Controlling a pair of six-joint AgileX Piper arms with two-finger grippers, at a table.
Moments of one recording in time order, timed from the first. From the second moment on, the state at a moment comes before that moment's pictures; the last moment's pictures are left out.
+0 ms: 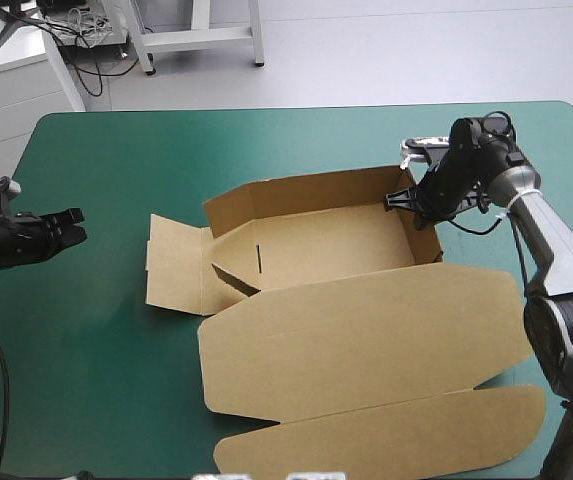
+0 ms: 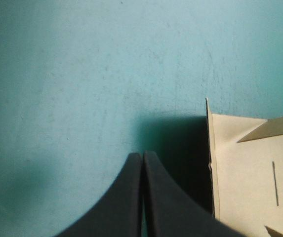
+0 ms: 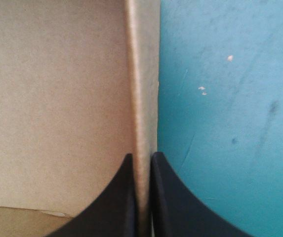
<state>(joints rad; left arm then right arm) 0.49 1.51 -1.10 -0.89 0.92 0.56 0.18 1.89 -1.73 0.14 1.22 -0.03</state>
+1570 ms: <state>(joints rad) 0.45 1.51 -1.10 -0.94 1.12 0.67 0.18 1.46 -1.79 0.32 1.25 -0.19</state>
